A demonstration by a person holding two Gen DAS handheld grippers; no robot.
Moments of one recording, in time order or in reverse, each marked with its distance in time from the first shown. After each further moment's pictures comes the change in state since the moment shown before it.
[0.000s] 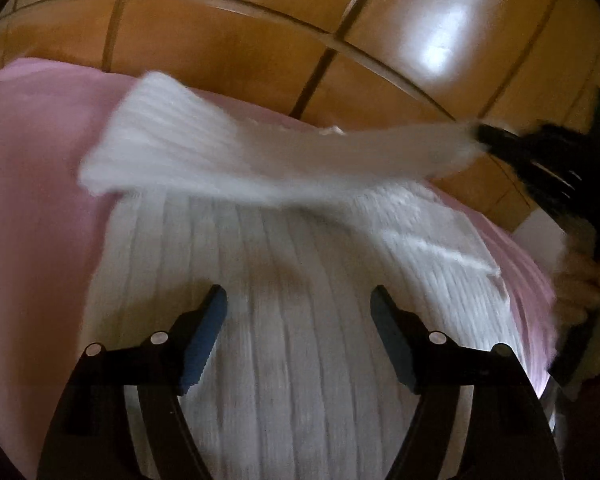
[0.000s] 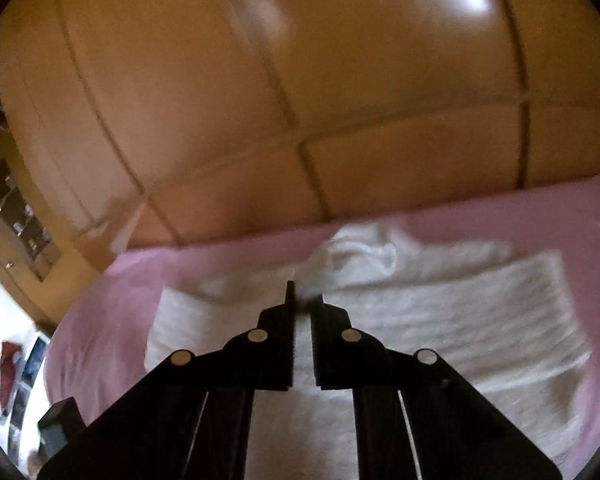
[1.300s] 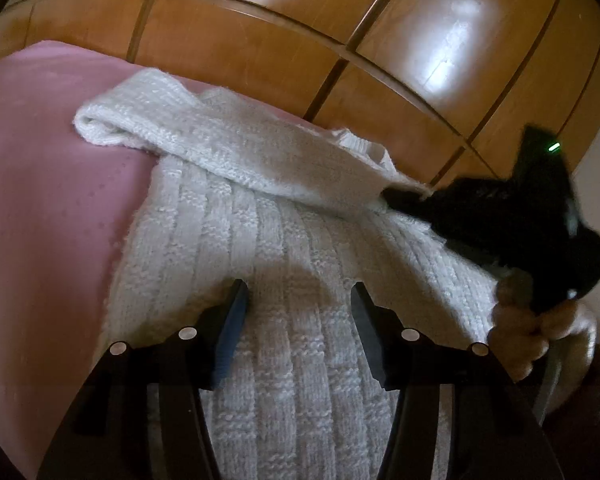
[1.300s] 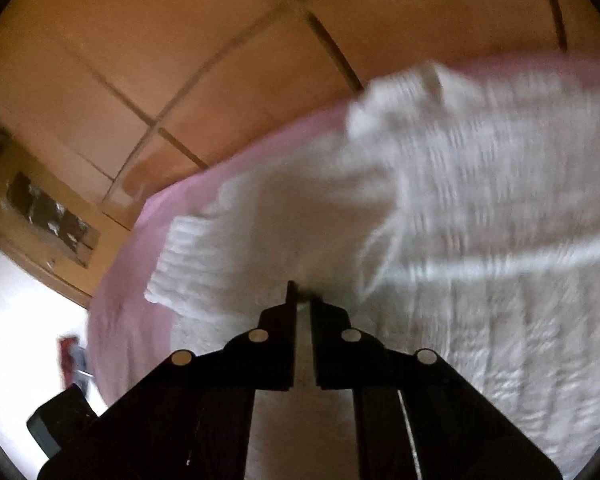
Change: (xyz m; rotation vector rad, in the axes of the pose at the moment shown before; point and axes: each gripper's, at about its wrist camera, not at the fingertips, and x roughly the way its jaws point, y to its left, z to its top) left arm -0.020 0.018 -0.045 -0.020 -0.065 -0.012; right arm 0.069 0.026 -0.080 0.077 0.244 0.180
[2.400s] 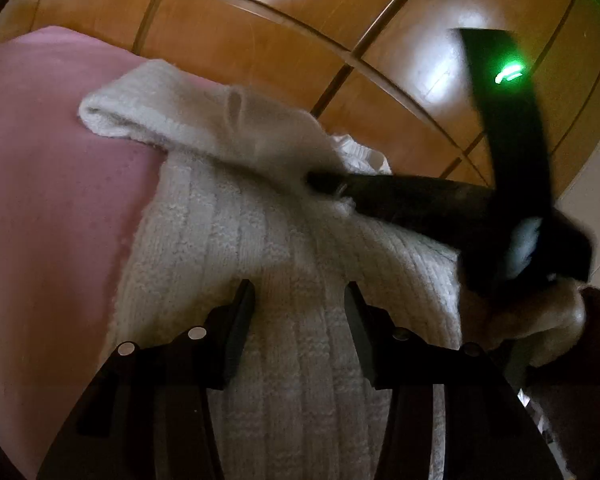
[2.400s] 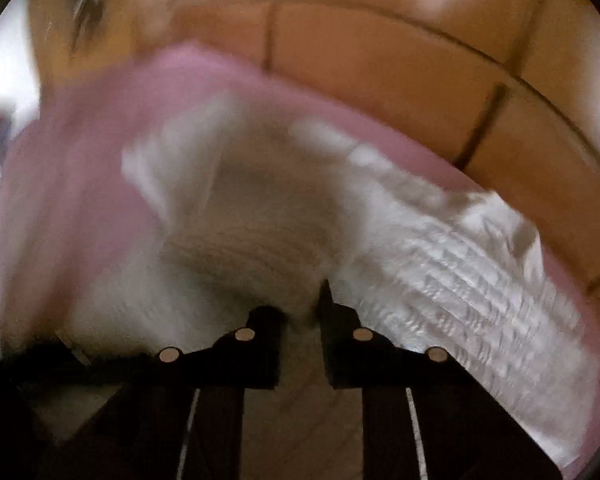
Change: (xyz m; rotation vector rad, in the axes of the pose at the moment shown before) left arm -0.006 0.007 -0.003 -0.049 -0.009 -0.034; right arm 0.057 0.090 -0.007 -0.563 0.121 -0.173
